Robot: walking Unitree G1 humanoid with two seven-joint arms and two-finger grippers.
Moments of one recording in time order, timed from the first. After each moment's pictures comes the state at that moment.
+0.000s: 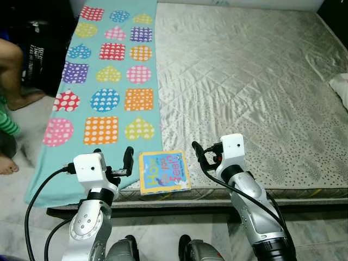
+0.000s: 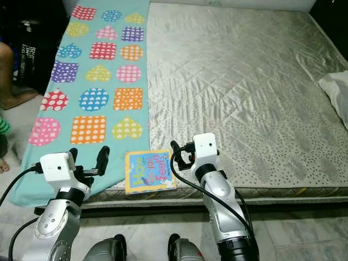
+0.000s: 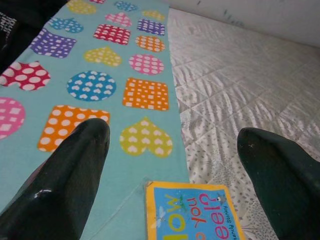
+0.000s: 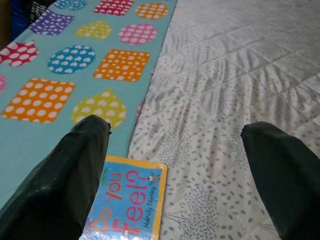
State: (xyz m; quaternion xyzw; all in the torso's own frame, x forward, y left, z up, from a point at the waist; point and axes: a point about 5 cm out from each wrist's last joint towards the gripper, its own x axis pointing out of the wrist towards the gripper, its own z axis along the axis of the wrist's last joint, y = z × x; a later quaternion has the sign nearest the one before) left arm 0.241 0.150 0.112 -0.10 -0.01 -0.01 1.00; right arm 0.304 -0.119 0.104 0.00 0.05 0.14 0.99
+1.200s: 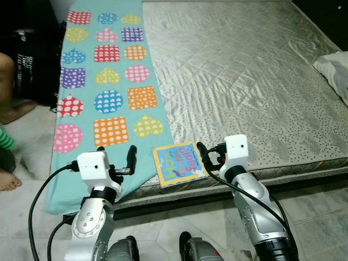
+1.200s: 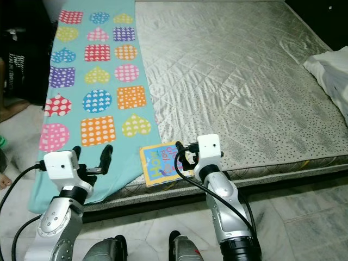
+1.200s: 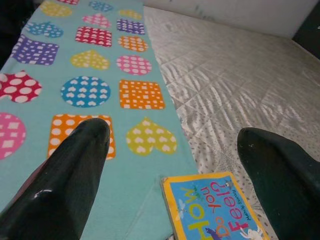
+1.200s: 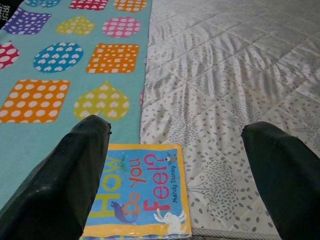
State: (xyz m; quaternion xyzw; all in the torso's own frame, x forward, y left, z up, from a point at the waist) left arm 0.243 0.146 0.113 -0.10 -0.01 -0.02 1.00; right arm 0.305 -0.126 0.101 -0.01 0.06 0.12 0.99
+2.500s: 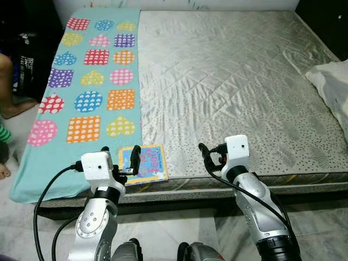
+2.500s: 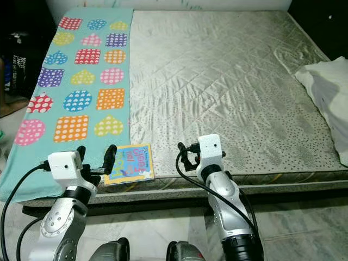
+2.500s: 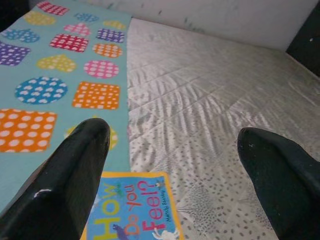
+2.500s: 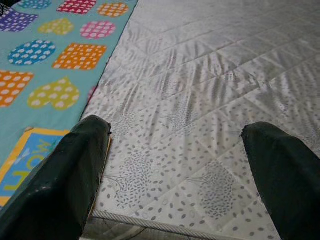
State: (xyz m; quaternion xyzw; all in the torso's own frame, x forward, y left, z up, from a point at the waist) left arm 0.244 0.143 0.114 -0.10 -0.02 -0.04 0.99; right arm 0.307 -0.126 0.098 -0.01 0.06 0.12 0.99
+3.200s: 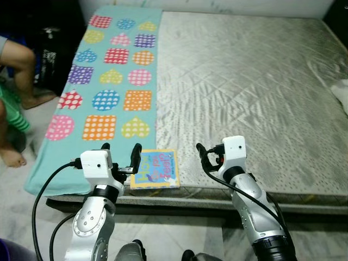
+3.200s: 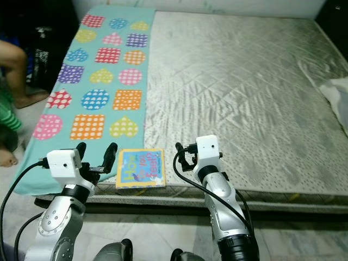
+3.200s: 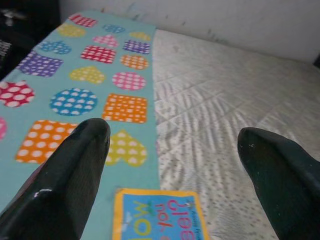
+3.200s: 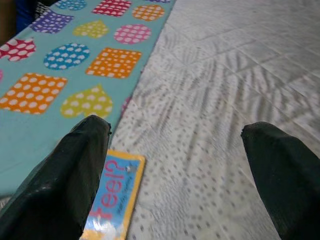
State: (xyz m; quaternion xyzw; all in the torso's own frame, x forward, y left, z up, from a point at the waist) left arm 0.245 0.145 0.117 -0.09 -0.03 -0.06 0.99; right arm 0.309 -0.122 0.096 -0.01 0.06 0.12 0.99
